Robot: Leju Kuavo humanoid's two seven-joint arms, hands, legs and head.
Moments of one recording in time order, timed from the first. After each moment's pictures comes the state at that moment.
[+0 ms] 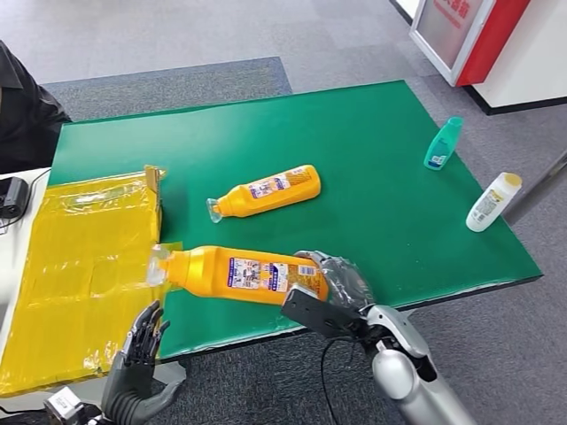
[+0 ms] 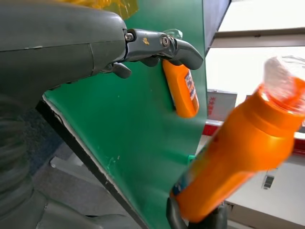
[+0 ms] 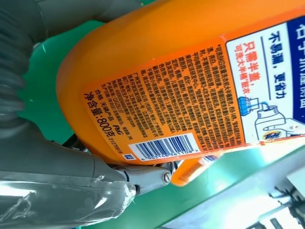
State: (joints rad) left arm 0.27 -0.07 -0.11 -1.43 -0.14 -0.39 -0.62; right arm -0.05 -0.06 0.31 -1.62 0.67 0.13 0.08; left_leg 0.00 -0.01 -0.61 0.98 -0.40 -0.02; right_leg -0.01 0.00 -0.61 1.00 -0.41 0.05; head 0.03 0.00
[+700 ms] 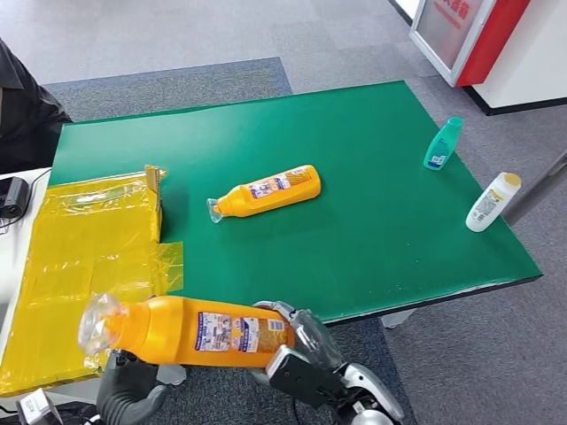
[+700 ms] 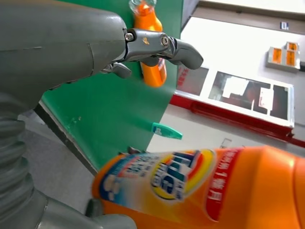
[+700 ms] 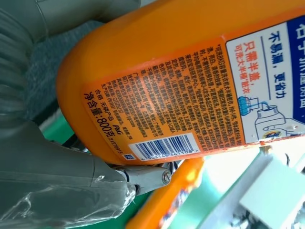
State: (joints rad) left arm 0.30 -0.11 -0.09 -1.54 0.01 -0.59 -0.54; right arm 0.16 0.03 0.43 -1.64 0.50 0.03 -0.13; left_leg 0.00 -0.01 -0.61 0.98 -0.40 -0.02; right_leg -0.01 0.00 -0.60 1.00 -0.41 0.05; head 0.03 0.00
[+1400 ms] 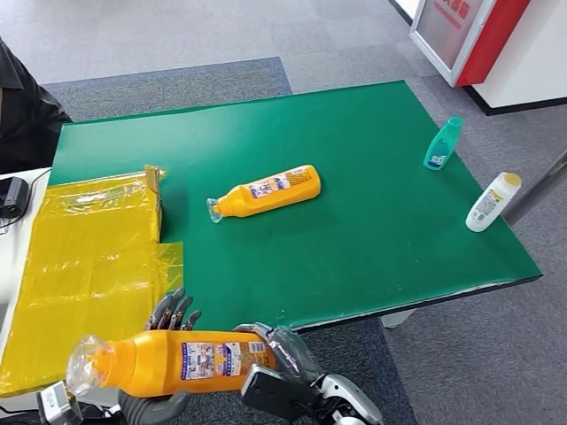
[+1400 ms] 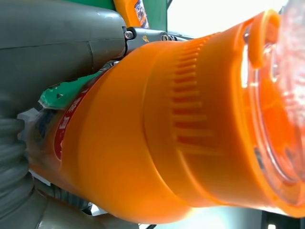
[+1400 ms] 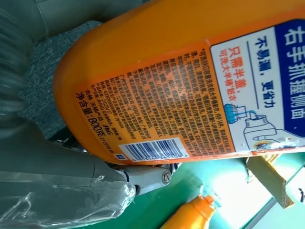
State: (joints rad) left arm 0.27 -0.05 -0.31 -1.61 0.05 -0.49 -0.52; right arm 0.10 0.03 0.54 -1.48 0.54 0.00 -0.13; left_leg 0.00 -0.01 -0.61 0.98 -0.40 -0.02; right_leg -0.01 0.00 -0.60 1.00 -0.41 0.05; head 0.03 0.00
